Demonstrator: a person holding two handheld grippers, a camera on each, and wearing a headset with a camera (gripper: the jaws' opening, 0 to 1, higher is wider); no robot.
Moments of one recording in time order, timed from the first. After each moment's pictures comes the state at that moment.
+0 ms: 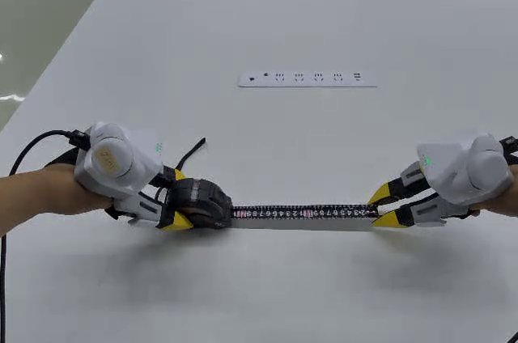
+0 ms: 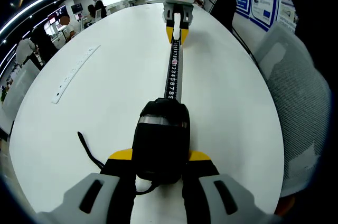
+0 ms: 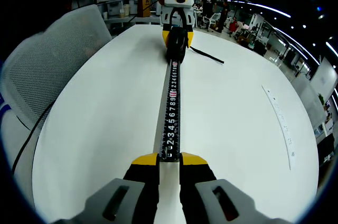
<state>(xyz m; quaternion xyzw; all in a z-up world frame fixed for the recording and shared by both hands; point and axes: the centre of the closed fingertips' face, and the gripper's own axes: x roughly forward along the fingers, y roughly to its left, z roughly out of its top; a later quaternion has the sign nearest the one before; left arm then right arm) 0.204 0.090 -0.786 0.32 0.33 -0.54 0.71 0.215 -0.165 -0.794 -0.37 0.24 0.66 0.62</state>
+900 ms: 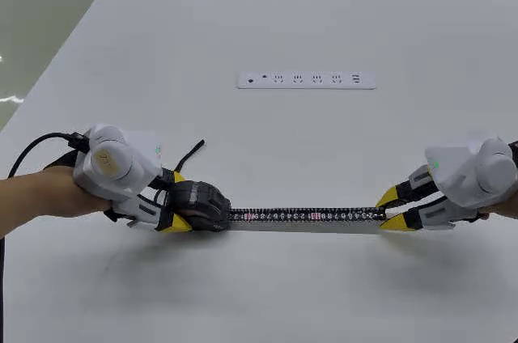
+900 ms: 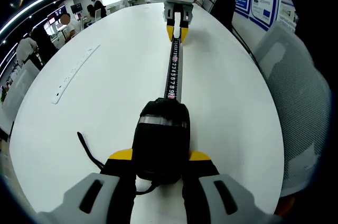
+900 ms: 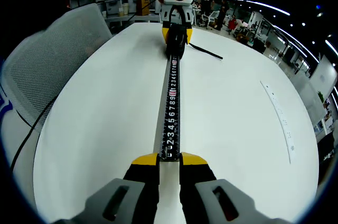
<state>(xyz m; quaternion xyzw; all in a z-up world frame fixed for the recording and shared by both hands) 0.201 0.090 -0.784 0.32 0.33 -0.54 0.70 0.213 -0.175 -0.795 -0.37 0.24 0.65 0.62</state>
